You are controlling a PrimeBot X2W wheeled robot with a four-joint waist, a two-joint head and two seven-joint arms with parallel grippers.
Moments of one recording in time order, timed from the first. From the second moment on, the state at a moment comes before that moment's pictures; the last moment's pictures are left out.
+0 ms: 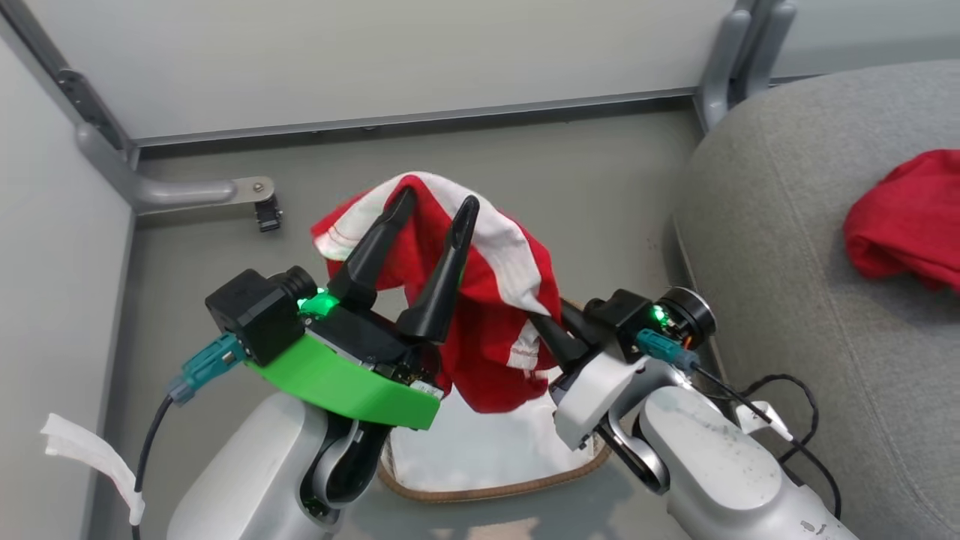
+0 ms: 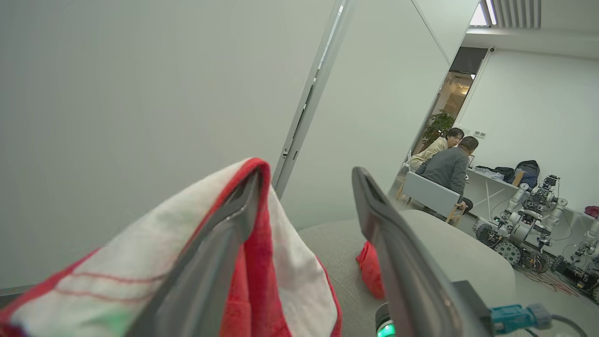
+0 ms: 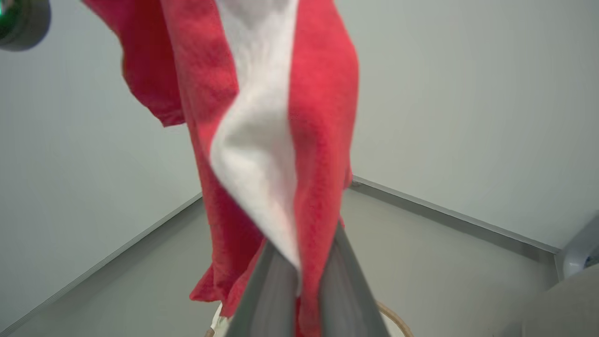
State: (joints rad) left arm -0.42 0.23 -0.61 -0.02 -0.79 -0.13 -0.26; right arm -0.53 -0.05 0.61 0.50 0.28 0.13 -0.26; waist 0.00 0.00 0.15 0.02
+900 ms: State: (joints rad) left arm -0.38 0.28 -0.63 0.04 -0.64 -0.13 -0.26; right arm -0.33 -0.05 0.40 0.36 0.22 0.13 -0.26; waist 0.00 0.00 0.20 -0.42
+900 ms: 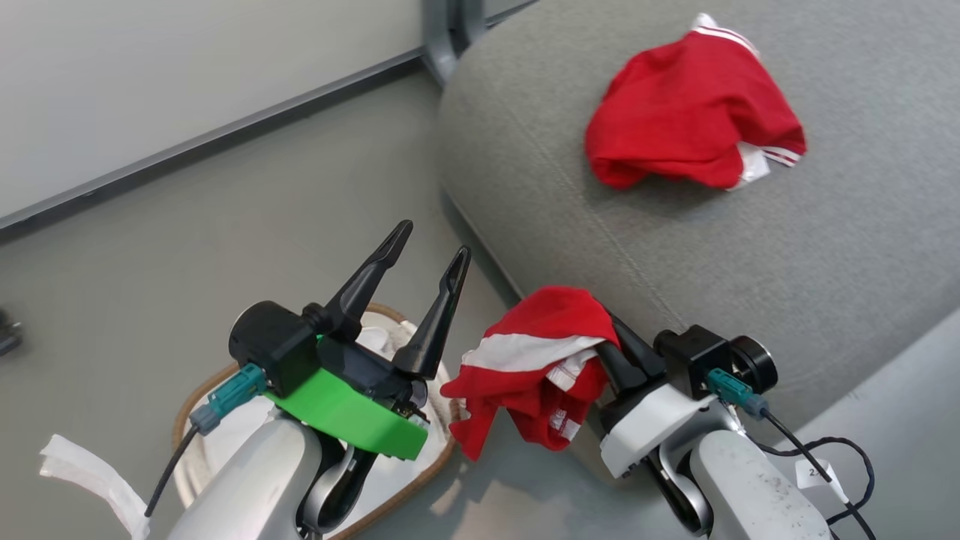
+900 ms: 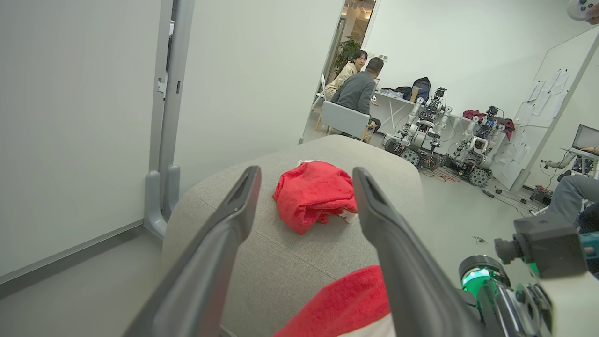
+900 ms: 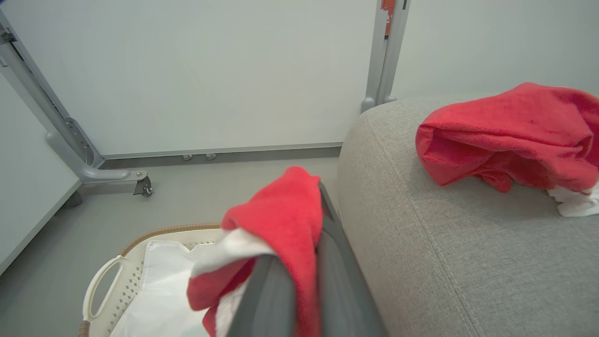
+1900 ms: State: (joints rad) left arm -0.34 0.38 -0.66 0.14 -0.53 -0.13 -0.26; right arm -1.00 -0.27 0.19 0.42 0.10 0.13 -0.26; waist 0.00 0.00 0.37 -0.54
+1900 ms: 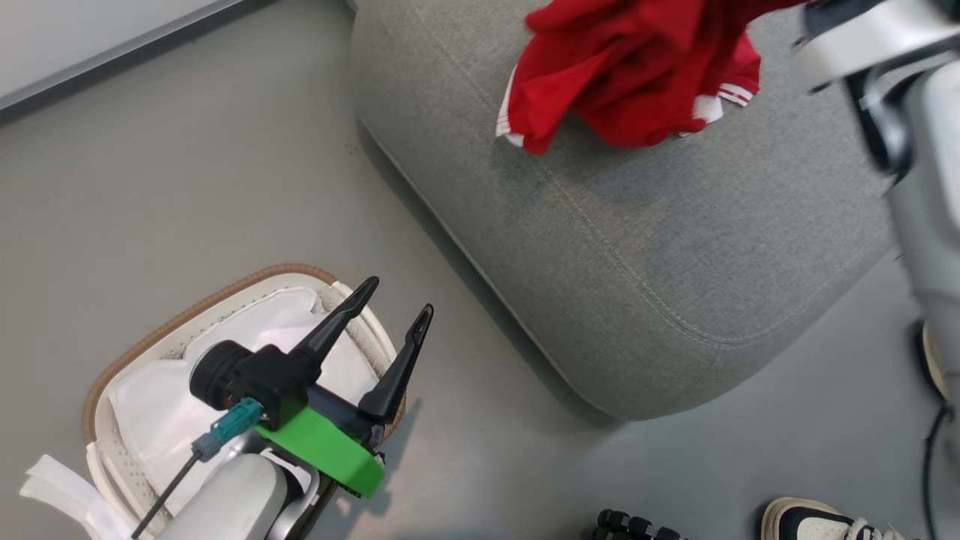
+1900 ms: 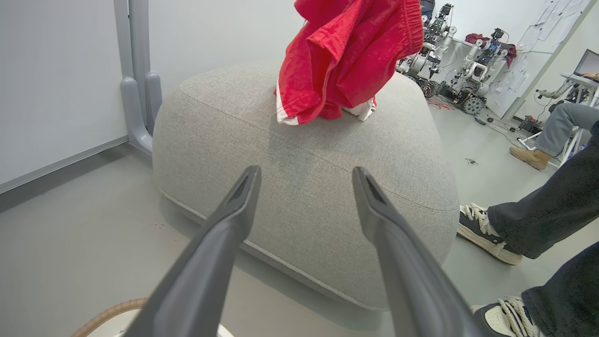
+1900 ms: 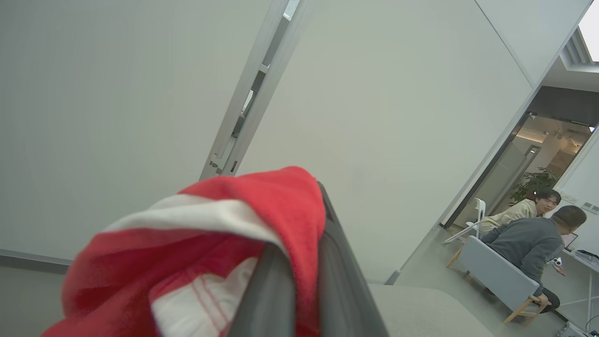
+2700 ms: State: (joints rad) left arm -0.43 0.47 -0.66 0.11 -0.57 -0.13 -0.26; right arm -1.09 -0.21 -0.51 0.69 -0.48 0.13 -0.19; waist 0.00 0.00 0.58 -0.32
